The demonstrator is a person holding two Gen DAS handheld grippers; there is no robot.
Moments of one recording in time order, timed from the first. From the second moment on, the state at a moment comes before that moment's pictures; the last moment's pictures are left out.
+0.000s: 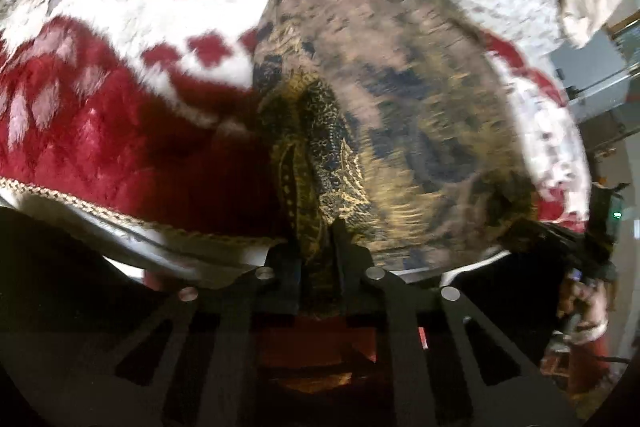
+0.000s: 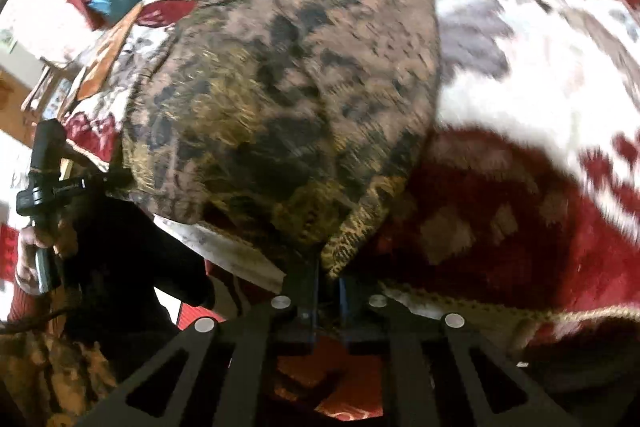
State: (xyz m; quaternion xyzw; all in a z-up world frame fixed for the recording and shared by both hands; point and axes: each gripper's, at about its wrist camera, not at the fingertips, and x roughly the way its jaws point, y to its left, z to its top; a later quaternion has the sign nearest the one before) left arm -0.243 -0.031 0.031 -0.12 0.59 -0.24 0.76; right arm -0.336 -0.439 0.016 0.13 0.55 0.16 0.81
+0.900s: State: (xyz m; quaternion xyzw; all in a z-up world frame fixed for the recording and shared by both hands) left arm -0.222 0.000 0.045 -0.22 0.58 -0.21 0.76; right arm -0.282 -0.496 0.111 0.24 0.38 0.15 0.88
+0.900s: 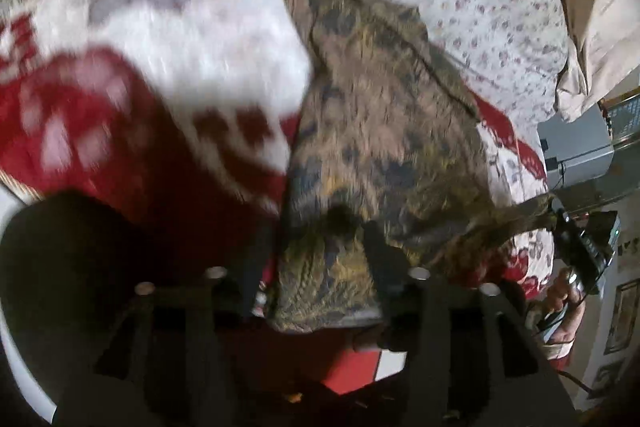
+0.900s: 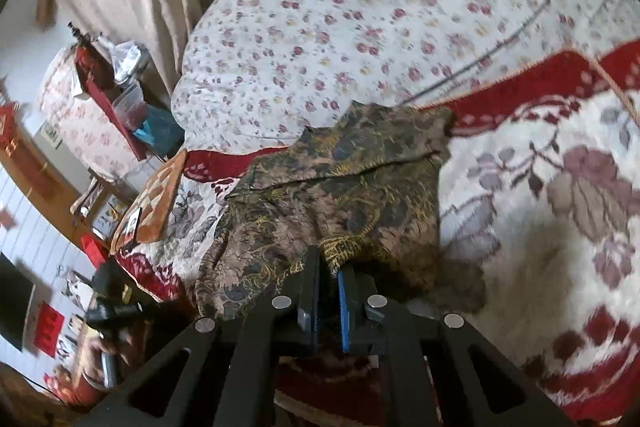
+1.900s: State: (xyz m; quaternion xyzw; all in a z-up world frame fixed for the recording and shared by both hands) left arm -0.222 -0.002 0.082 -0.24 0.53 -0.27 0.77; right arm -0.275 -0.499 0.112 0.25 0.37 0.17 0.88
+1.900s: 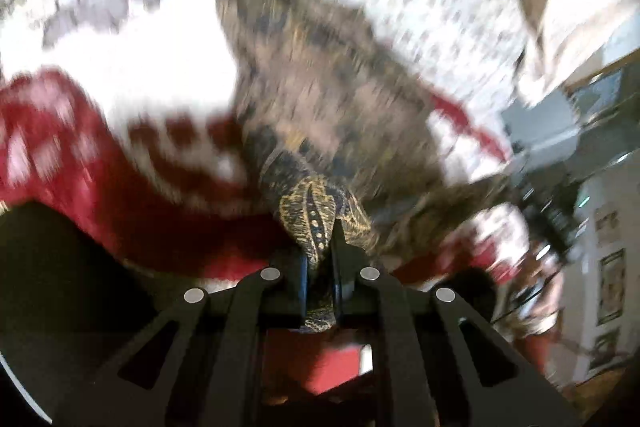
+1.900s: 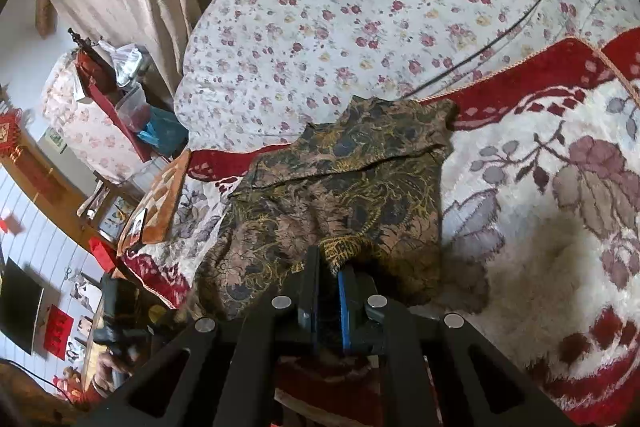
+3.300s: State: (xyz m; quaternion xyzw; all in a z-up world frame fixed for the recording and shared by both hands) left arm 0.140 -0.044 0.070 -0.24 0.51 -0.20 0.80; right arm 0.022 -0.565 0.041 0.30 0.39 0.05 0.87
